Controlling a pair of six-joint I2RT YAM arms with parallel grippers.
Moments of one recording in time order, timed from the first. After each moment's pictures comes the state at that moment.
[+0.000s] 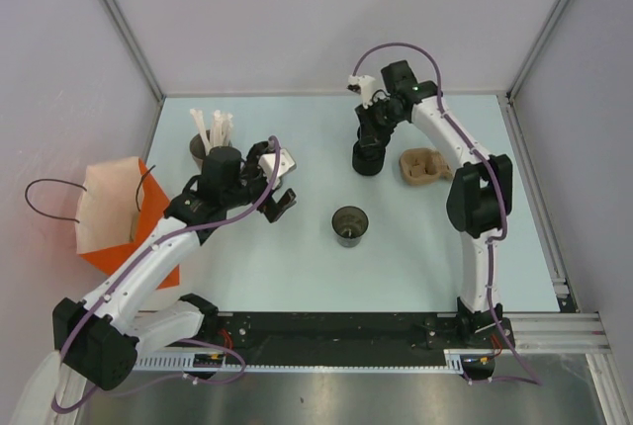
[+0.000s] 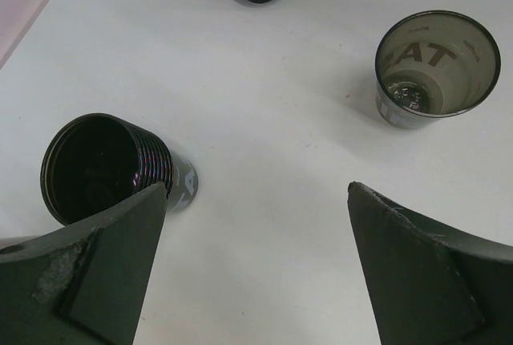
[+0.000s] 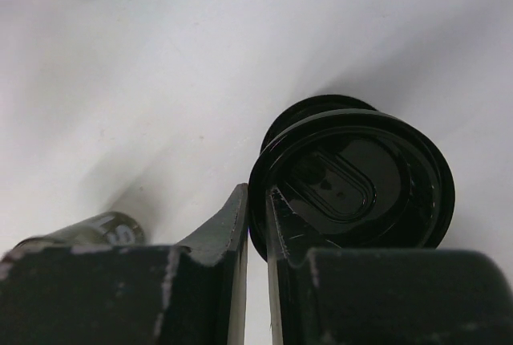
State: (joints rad) left arm -0.46 1.05 0.88 -0.35 0.35 0.43; right arm 0.35 2.13 2.02 -0.88 -0.43 -0.32
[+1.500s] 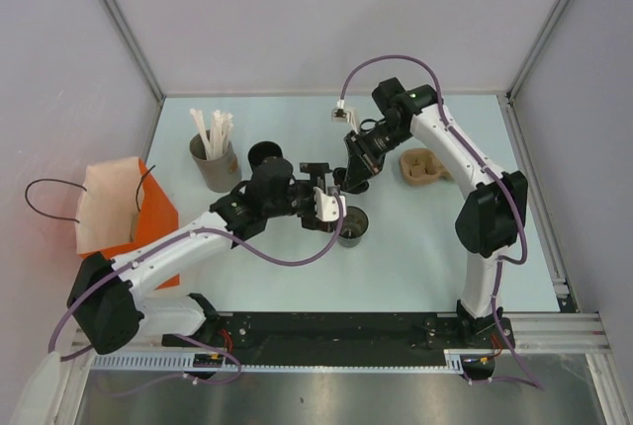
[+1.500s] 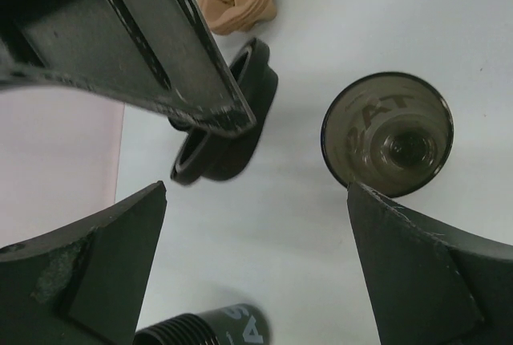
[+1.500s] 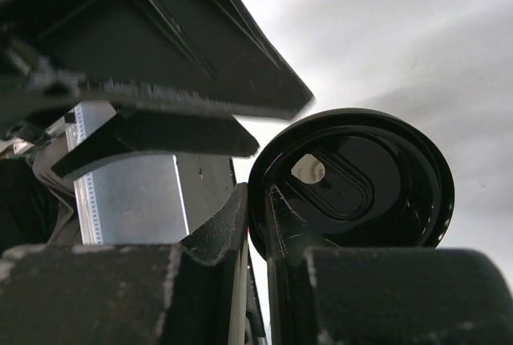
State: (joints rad) left arm -0.77 1.22 0.88 -0.09 0.34 0.87; right arm 0.45 1.94 1.93 -1.32 -0.98 -0.49
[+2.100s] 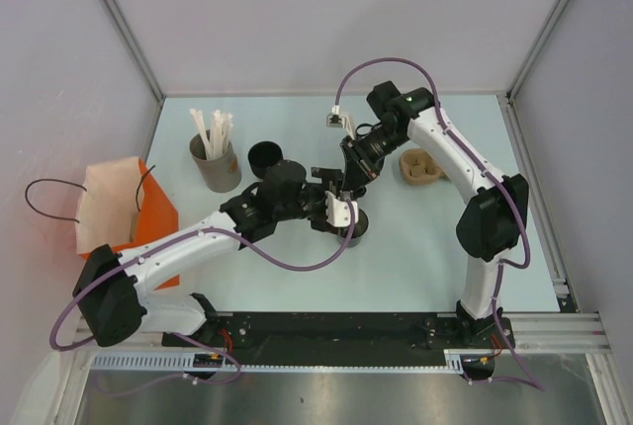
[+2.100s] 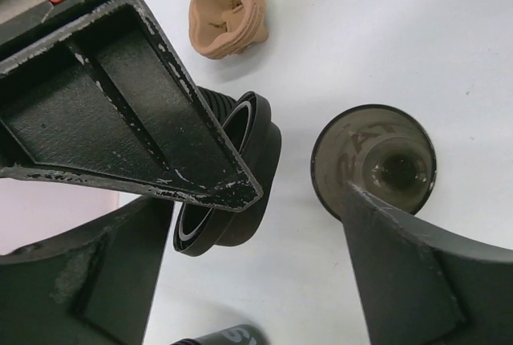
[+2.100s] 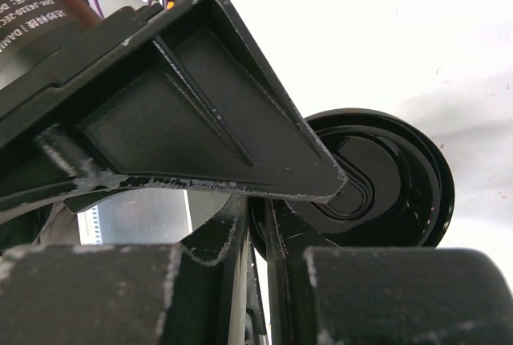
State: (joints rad) left arm -0.86 1.27 0.93 -0.08 0.29 0.87; right arm 0.49 1.92 1.91 -1.34 -0.98 -0.52
